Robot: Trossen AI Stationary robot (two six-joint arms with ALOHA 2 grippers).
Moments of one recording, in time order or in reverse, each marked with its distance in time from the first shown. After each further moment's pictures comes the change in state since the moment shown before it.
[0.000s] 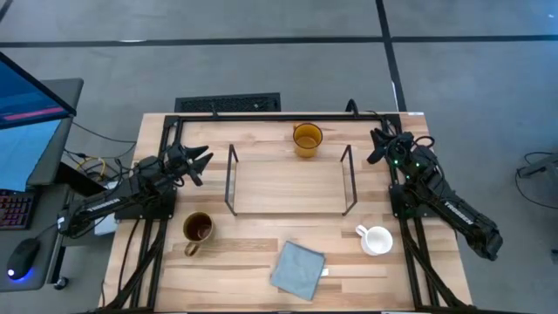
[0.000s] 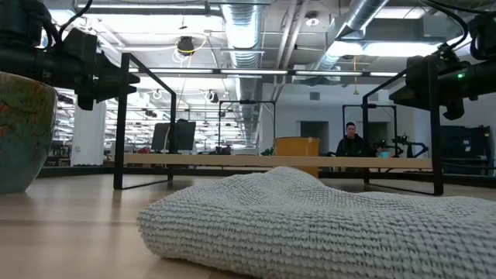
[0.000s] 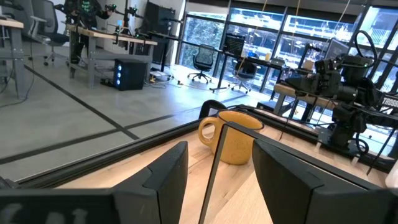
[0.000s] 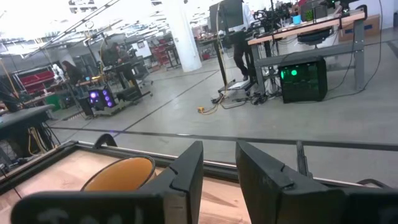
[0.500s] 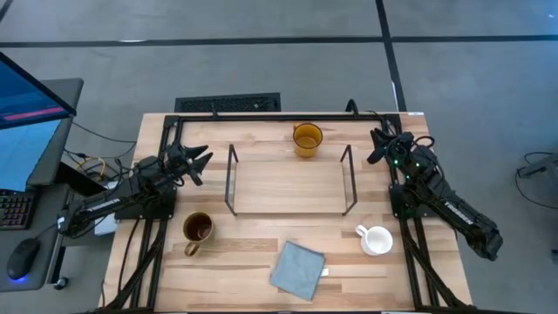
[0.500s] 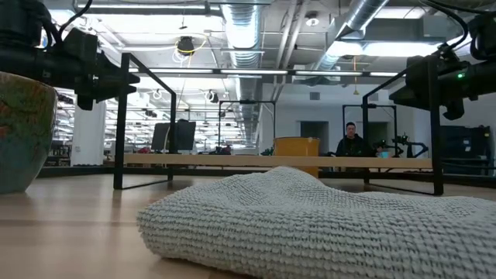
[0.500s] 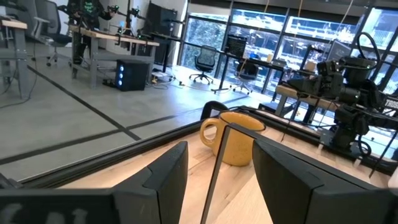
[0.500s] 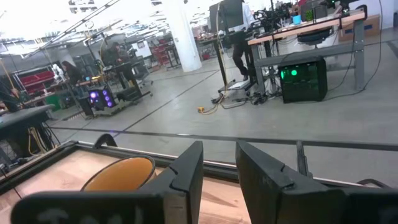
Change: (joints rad) left arm 0.000 0.000 0.000 0.005 -0.010 -0.001; right arm 0.000 0.000 0.000 0.000 0.000 0.000
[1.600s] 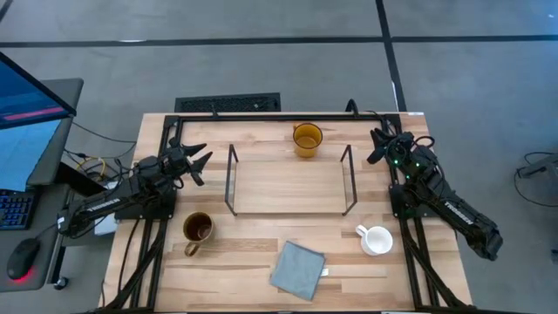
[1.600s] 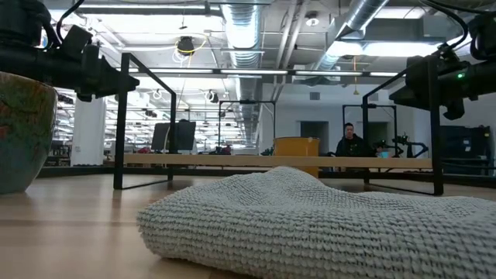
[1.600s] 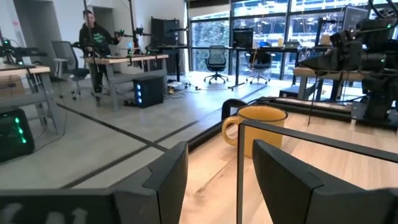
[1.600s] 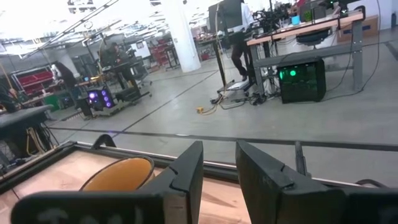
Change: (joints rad) left arm 0.000 0.000 0.000 -0.001 -0.031 0.236; right arm -0.002 0.000 0.000 0.000 0.003 -0.001
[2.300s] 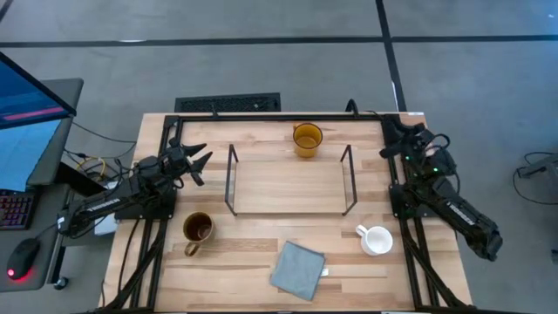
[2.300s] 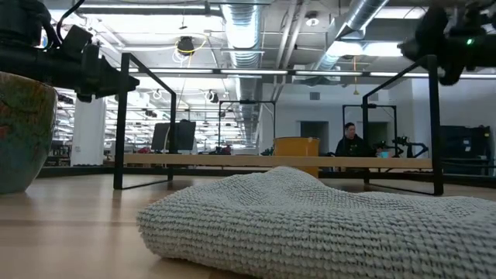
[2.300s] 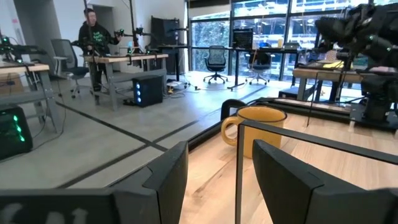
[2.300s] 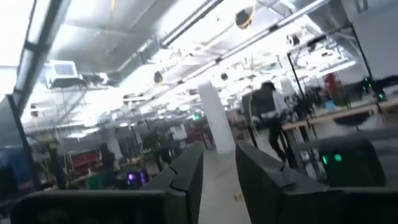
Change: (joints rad) left arm 0.000 0.000 0.000 0.000 0.000 -0.020; right arm -0.005 0.000 0.058 0.374 -0.057 -0.009
